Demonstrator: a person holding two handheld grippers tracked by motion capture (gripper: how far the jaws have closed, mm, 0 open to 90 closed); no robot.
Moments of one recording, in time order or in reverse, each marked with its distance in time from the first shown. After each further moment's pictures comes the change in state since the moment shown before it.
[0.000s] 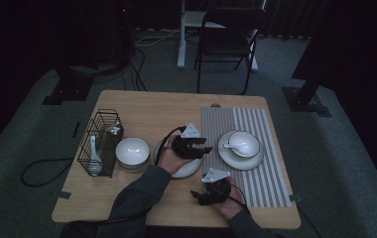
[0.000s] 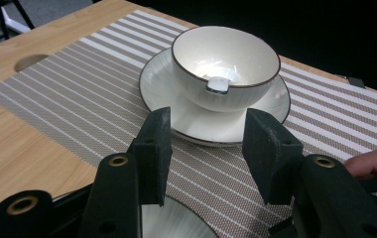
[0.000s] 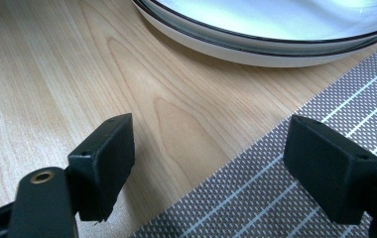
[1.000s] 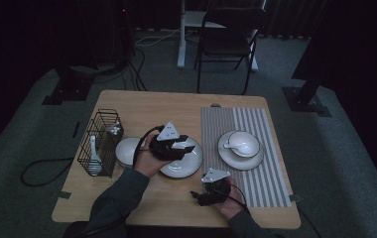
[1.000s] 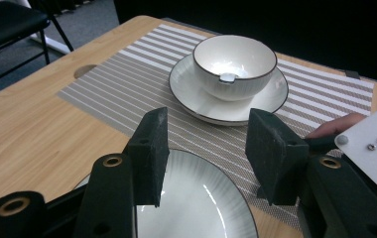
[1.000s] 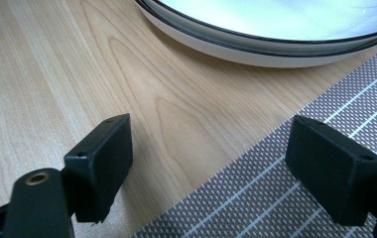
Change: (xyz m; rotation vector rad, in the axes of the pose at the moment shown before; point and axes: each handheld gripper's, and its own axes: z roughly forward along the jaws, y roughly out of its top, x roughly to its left) left arm 0.000 -0.003 -0.076 -0.019 0.072 0.053; right arm 0.000 0.000 0.001 0.001 0.004 -0.002
